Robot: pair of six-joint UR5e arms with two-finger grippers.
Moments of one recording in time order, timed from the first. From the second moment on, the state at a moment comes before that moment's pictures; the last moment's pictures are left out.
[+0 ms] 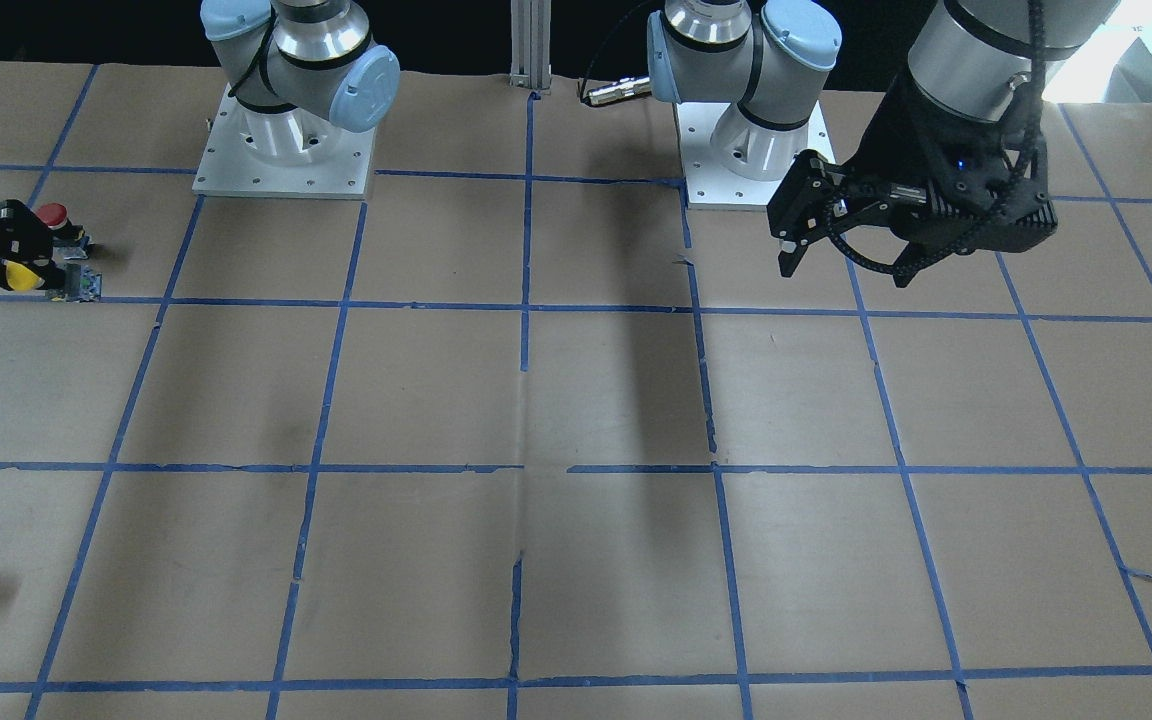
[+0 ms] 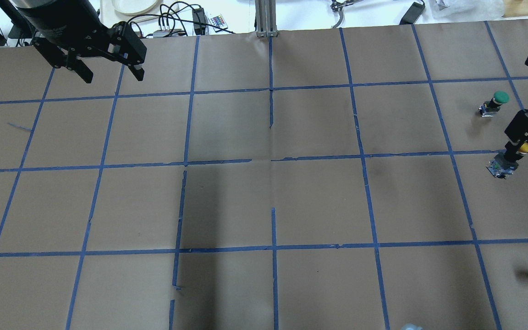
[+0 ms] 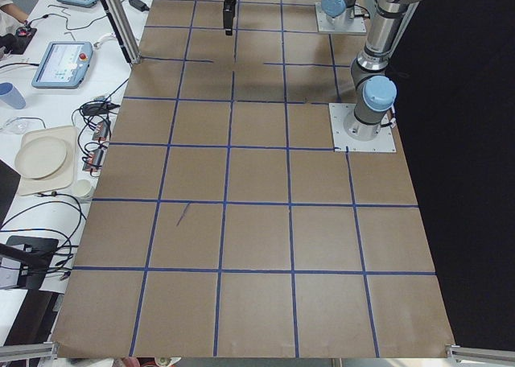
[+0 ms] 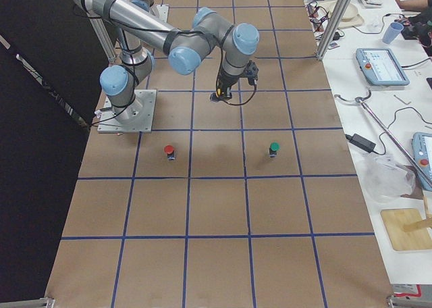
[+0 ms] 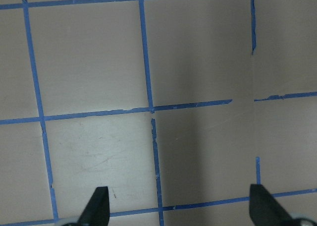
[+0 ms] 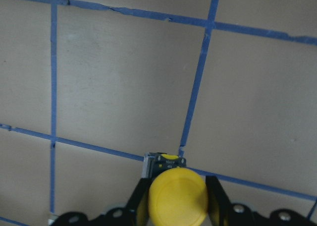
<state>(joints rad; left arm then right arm) -1.52 -1.65 -1.38 -1.65 1.55 0.08 1.02 -1.51 1.71 -1.55 -1.56 -0.79</state>
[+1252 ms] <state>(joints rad) -1.54 -1.66 -1.40 -1.63 1.57 0.09 0.84 -1.33 1.88 -2.08 -1.50 -1.70</state>
